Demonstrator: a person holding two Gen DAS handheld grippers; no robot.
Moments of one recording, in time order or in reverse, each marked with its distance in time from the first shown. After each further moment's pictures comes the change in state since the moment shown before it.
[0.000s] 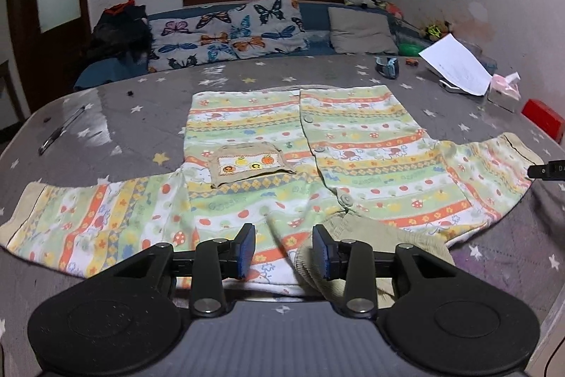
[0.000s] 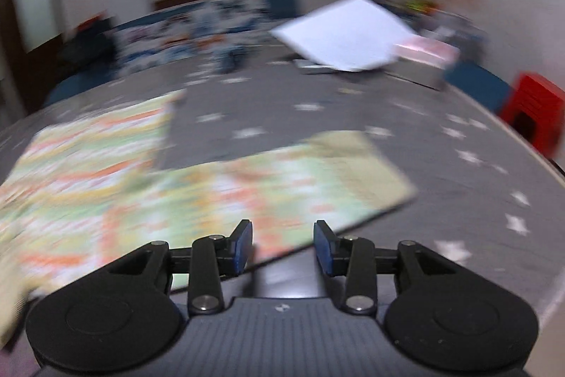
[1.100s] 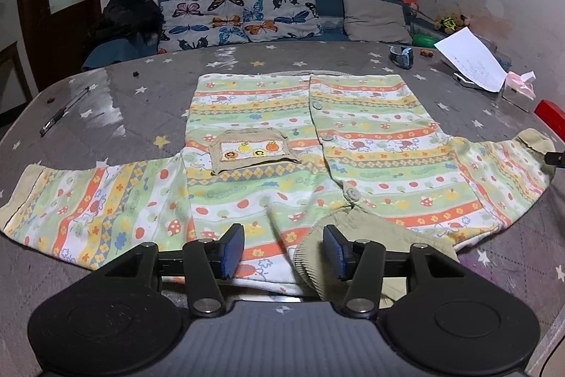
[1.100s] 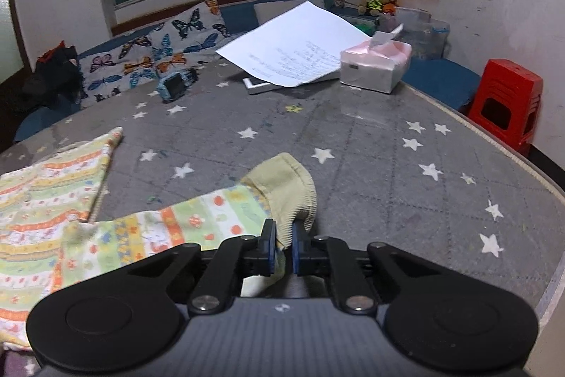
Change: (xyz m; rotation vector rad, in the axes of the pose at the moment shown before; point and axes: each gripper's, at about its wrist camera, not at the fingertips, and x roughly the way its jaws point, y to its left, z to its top) left arm 0.015 -0.004 0.003 -0.042 0.057 0.033; right arm 0.007 -0.024 0.020 0.060 -0.044 -0.012
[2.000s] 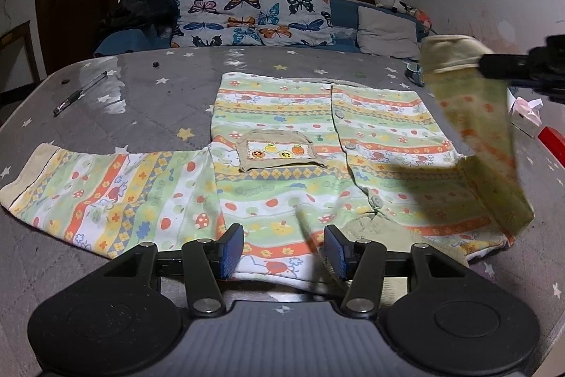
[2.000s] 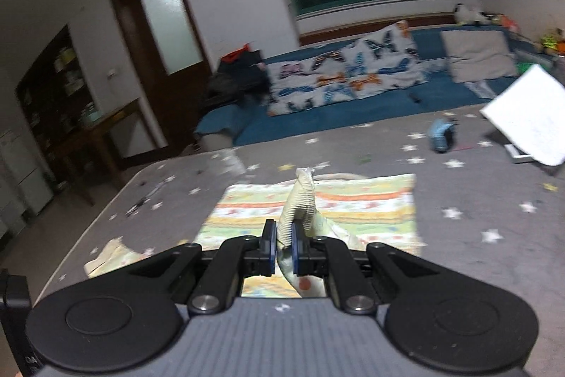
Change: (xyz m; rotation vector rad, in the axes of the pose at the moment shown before) left arm -0.007 0.028 -0.005 -0.087 -0.023 -0.011; right arm -0.070 0.211 0.030 -0.211 -0.030 0.575
